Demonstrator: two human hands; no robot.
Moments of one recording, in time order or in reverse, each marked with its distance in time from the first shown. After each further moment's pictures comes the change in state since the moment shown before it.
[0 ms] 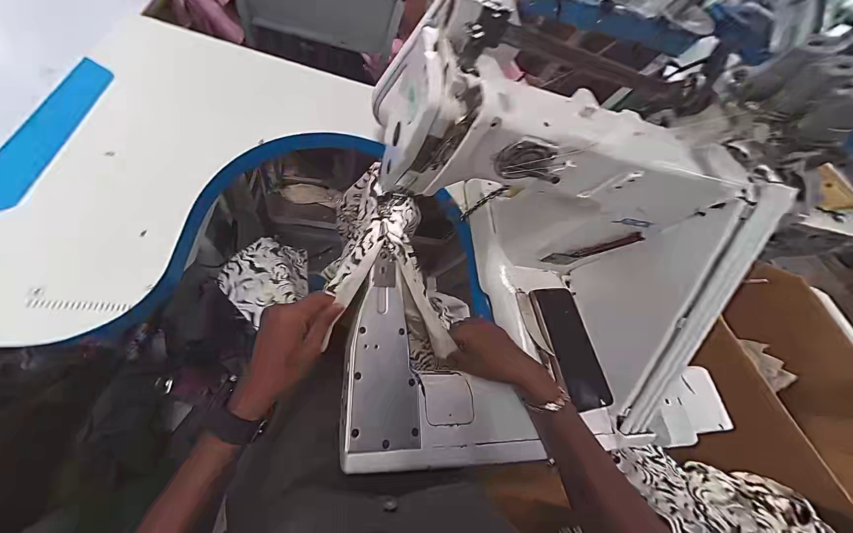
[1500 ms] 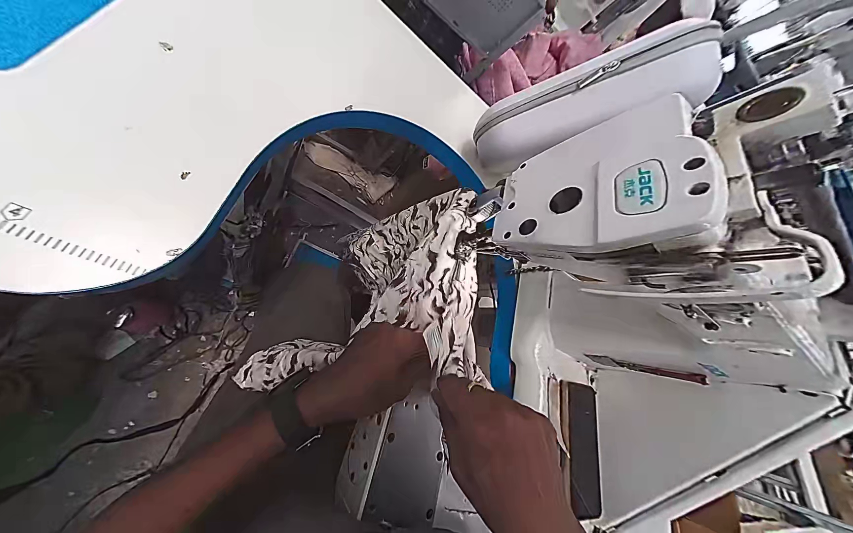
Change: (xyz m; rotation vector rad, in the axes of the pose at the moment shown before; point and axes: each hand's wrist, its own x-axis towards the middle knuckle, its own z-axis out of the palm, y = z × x) left_hand 0.042 0.005 0.017 -0.529 -0.367 -0.030; right_hand 0.025 -0.132 -0.016 -0.636 0.603 -0.169
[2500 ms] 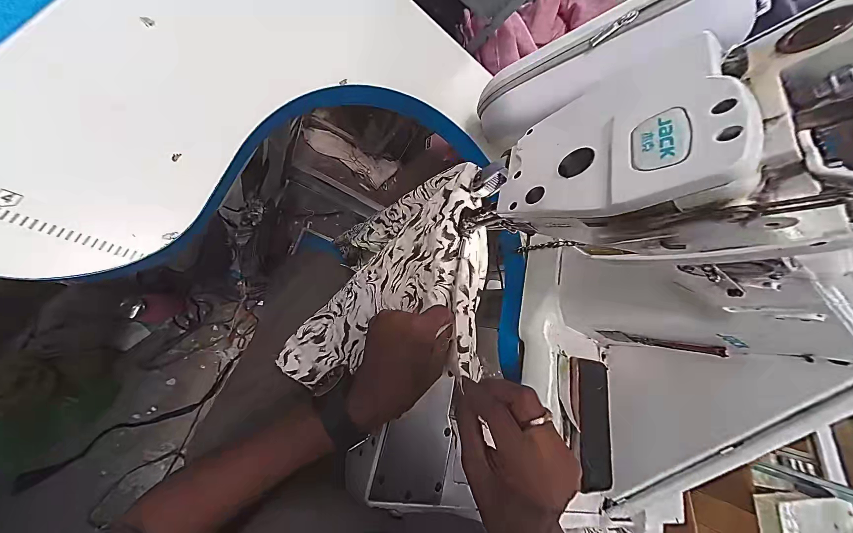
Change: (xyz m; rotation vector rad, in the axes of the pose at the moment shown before) left_hand 0.004 0.016 0.047 0.268 0.492 -0.035; right_hand -0.037 -0.012 0.023 0.319 0.458 0.193
